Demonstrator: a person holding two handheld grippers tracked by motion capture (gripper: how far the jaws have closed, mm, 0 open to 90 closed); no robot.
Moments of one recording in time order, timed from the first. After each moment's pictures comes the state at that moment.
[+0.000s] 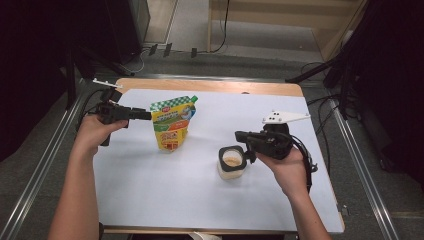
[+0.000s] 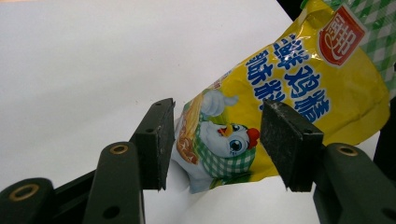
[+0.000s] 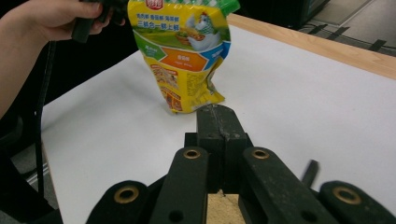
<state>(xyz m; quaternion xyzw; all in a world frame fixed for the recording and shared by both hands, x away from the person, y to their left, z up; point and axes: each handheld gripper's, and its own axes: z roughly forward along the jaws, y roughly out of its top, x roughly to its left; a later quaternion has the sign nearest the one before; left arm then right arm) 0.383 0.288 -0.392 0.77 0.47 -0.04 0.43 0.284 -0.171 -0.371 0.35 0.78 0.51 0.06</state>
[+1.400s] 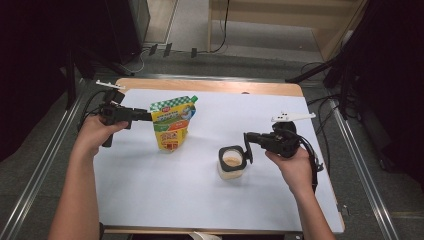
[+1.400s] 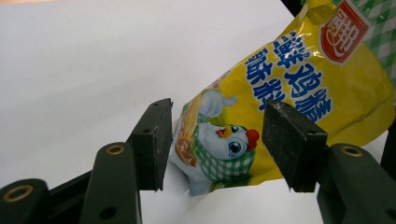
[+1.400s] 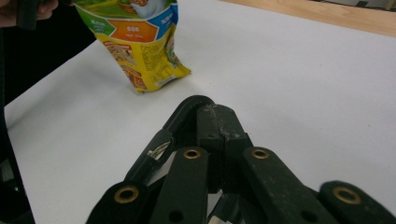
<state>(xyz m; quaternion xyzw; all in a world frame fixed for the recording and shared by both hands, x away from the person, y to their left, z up) 0.381 0.281 -0.393 0.78 0.46 -0.03 0.43 0.304 -0.195 -0.401 0.40 0.78 0.48 0.04</state>
